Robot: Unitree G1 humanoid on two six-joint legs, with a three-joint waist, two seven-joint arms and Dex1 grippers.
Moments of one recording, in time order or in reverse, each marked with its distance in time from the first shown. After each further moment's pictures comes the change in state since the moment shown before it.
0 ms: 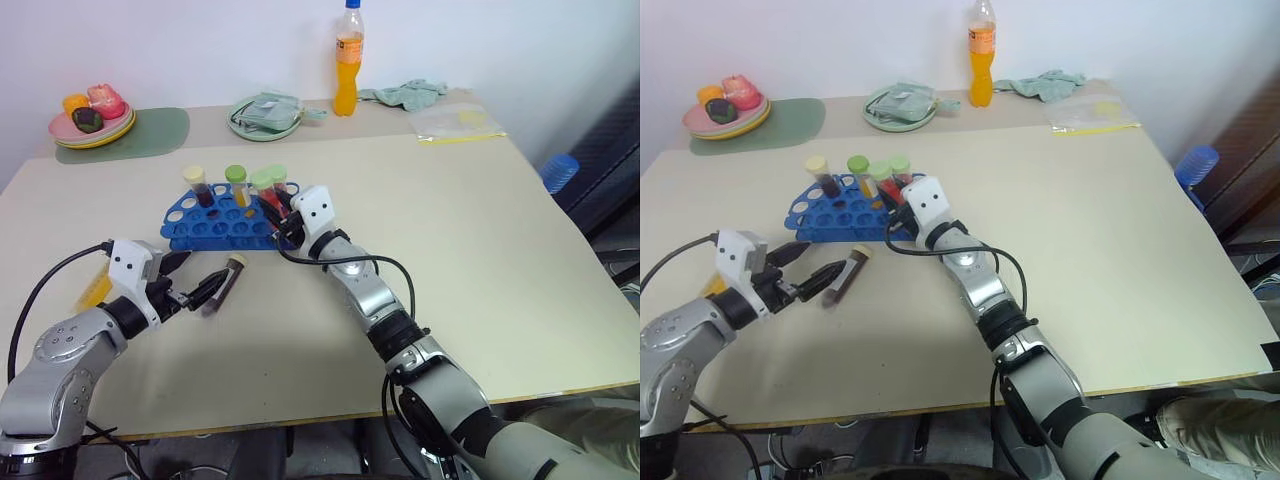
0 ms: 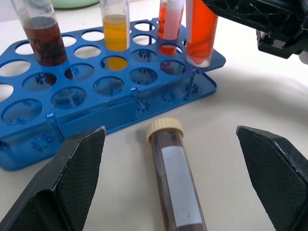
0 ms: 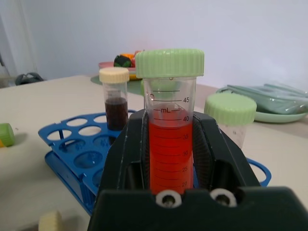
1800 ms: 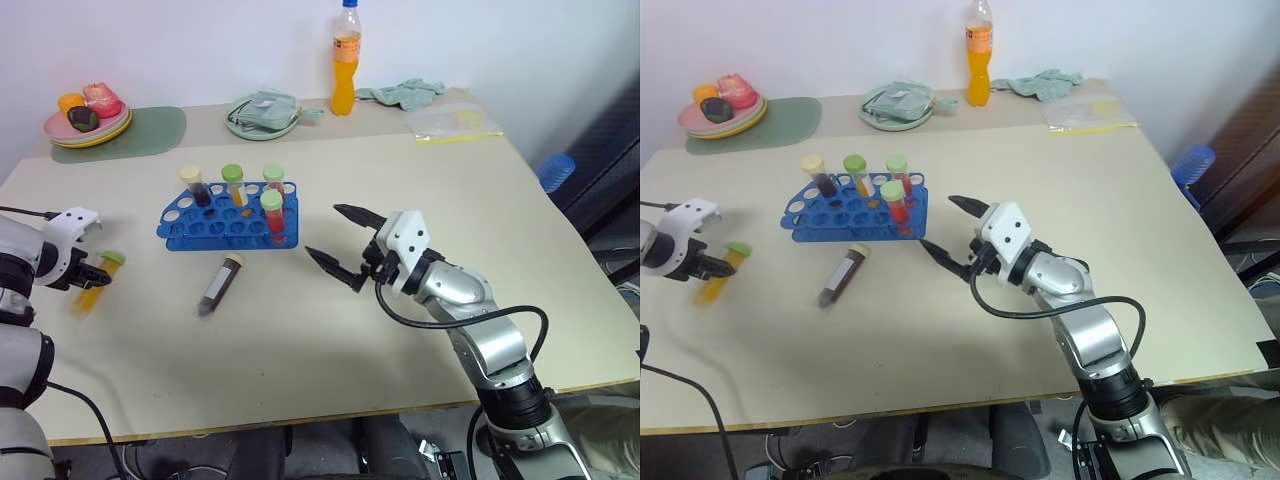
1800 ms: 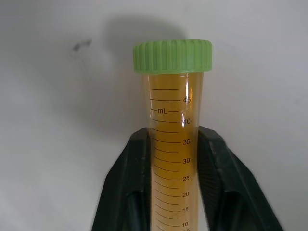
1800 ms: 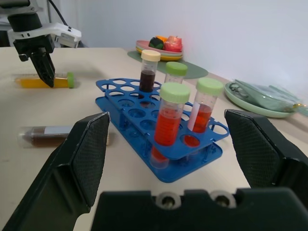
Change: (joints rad) left arm -1.028 0.412 -0.721 1.429 0.637 0.179 -0.505; right arm 0.411 -0.446 -0.054 -0.985 0.138 0.503 0.323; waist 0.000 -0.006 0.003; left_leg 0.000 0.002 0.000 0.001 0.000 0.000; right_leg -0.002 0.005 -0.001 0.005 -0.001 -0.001
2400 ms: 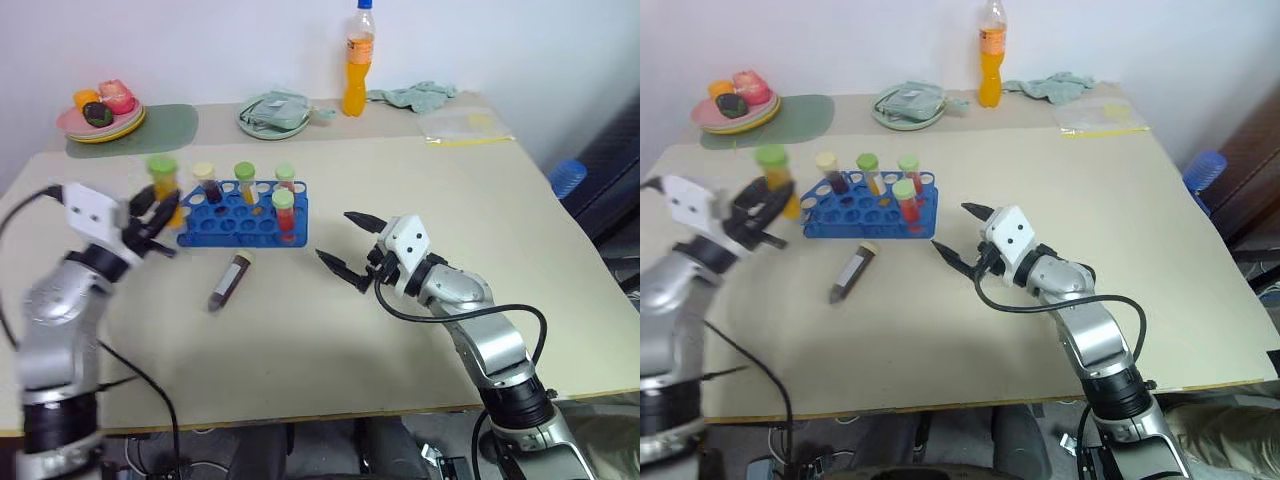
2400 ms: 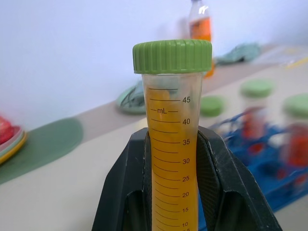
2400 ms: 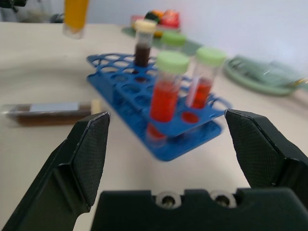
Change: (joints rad) left arm 0.775 -0.605 0.712 -1.357 -0.374 -0.500 0.641; right arm 0.008 -0.016 -0.008 0.055 -0.008 0.069 0.000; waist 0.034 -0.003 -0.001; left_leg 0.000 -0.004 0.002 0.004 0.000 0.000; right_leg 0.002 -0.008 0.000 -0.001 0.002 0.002
